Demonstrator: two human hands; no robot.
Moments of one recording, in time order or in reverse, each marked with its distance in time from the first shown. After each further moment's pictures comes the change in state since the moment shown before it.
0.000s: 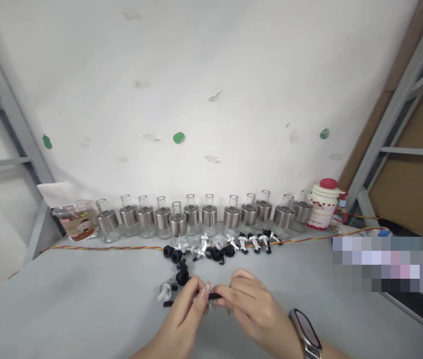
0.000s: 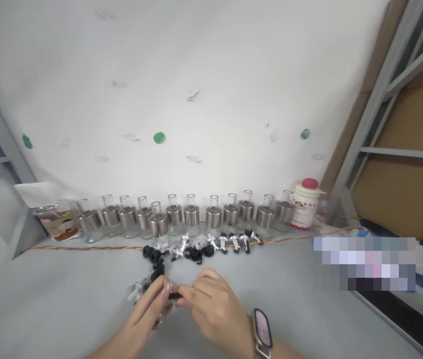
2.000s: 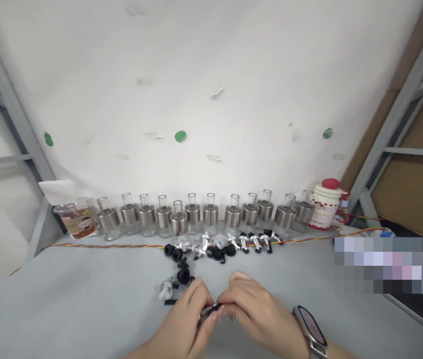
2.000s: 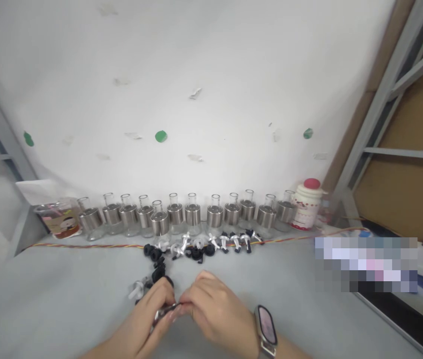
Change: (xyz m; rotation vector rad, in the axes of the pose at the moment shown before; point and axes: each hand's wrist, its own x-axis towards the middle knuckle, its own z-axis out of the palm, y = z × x) left_hand 0.004 -0.007 -0.013 0.370 -0.253 0.477; right_hand -0.002 0.001 -0.002 0.104 -0.063 0.064
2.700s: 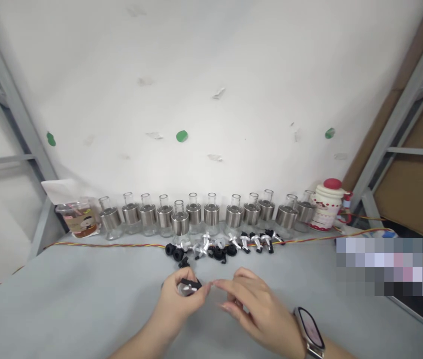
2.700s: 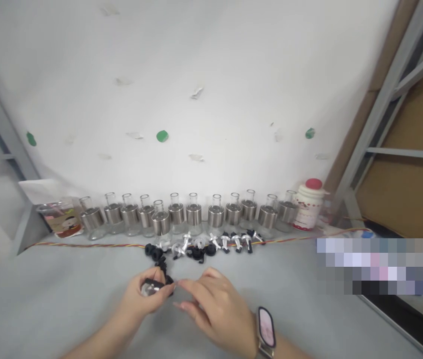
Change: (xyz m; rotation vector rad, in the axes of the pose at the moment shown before) left_hand 0.018 -0.014 0.002 -0.423 0.402 -0.595; right_hand 0.000 0.002 -0.001 -0.128 0.003 -0.008
